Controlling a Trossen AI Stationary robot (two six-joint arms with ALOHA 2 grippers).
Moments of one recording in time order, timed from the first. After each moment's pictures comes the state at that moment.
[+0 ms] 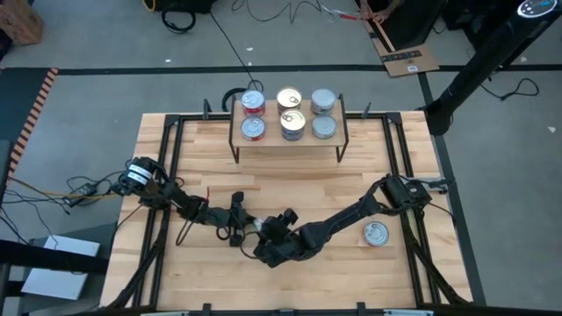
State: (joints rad) left arm -0.37 1.85 0.31 1.01 -0.33 -0.14; right arm 0.40 2.25 1.64 -0.36 0.68 0.89
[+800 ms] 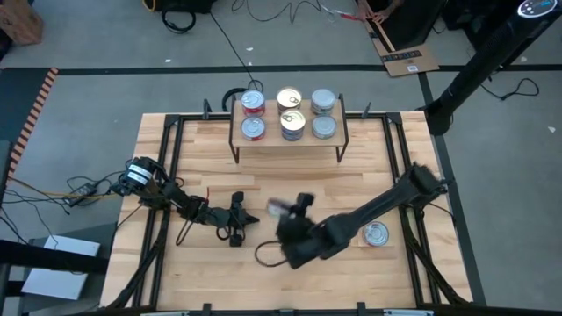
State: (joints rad) left arm -0.37 1.84 0.31 1.01 -0.33 -0.14; right arm 0.46 1.98 1.64 -0.74 0.91 0.33
